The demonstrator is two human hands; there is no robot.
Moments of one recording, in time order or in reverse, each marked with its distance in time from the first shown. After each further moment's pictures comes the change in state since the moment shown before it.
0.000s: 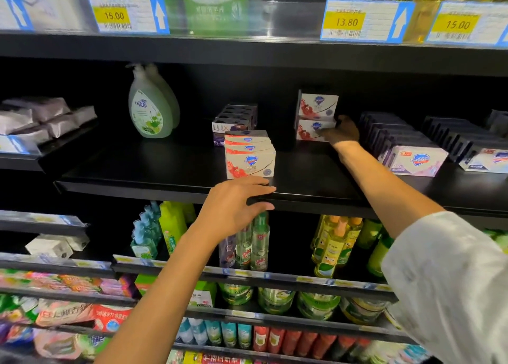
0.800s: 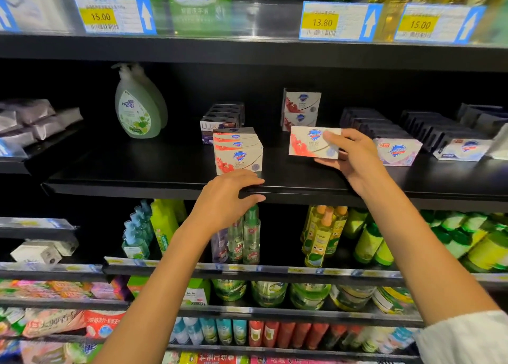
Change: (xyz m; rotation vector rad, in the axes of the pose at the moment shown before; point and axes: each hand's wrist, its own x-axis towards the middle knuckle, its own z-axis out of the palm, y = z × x) left_hand -0.001 0.013 -0.008 -0.079 -0.085 -0.073; right_hand -0.140 0.005 -0.070 0.724 -0.191 0.072
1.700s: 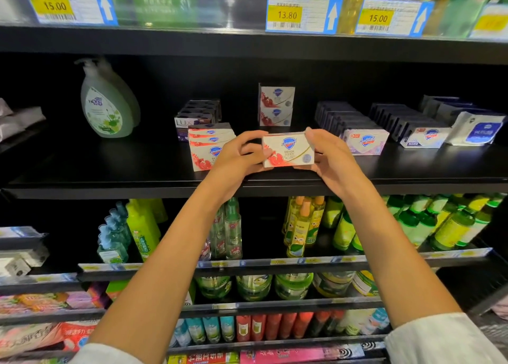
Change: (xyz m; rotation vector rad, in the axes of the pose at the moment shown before) left_hand 0.064 0.048 0.019 -1.117 -0.084 -0.223; right_hand -0.037 0.002 -0.008 -0.017 -0.154 -0.040
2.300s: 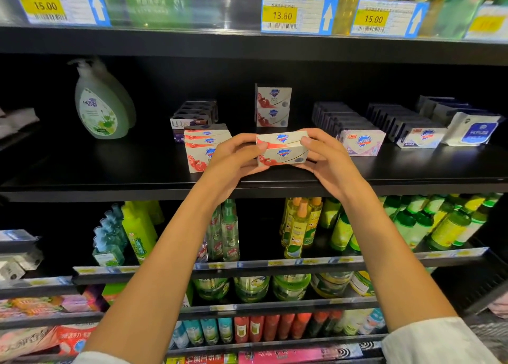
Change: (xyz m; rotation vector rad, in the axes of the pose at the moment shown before) left_hand 0.000 0.003 -0.001 -0.146 0.009 -0.025; right_hand 0.000 0.005 -0.009 -0.031 -0.096 -0.071
